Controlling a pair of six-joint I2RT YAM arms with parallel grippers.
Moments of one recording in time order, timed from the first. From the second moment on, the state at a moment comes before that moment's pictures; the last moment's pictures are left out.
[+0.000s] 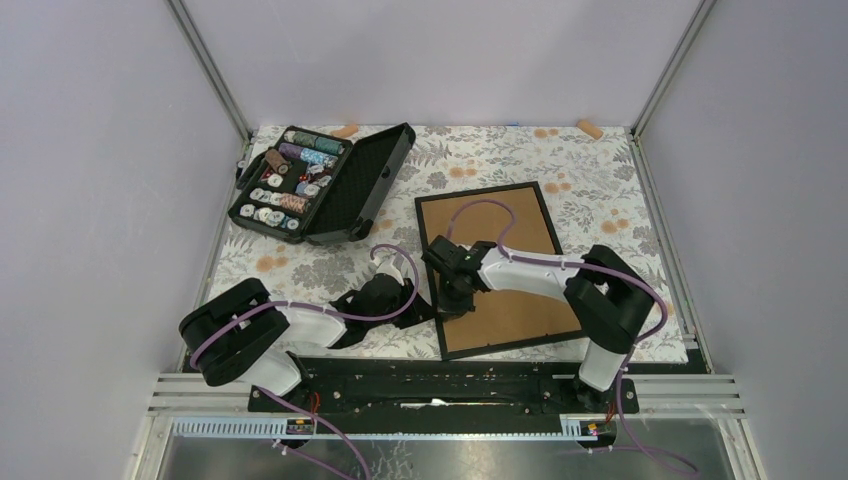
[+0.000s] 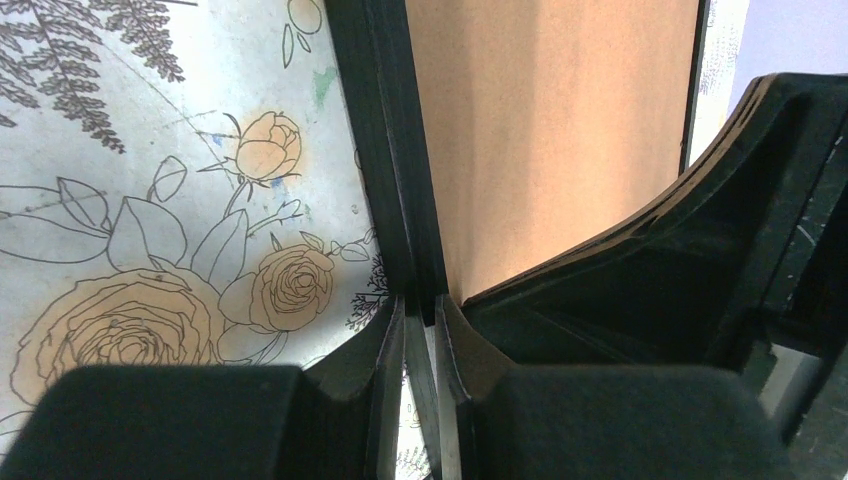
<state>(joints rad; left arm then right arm) -0.88 1.46 0.32 0.51 0.05 -1.10 0.93 1.74 1.05 -0.63 -0.02 0.98</state>
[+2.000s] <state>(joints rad) -0.90 1.31 0.31 0.36 0.12 -1.04 0.74 1.77 1.19 -0.64 -0.05 0.60</state>
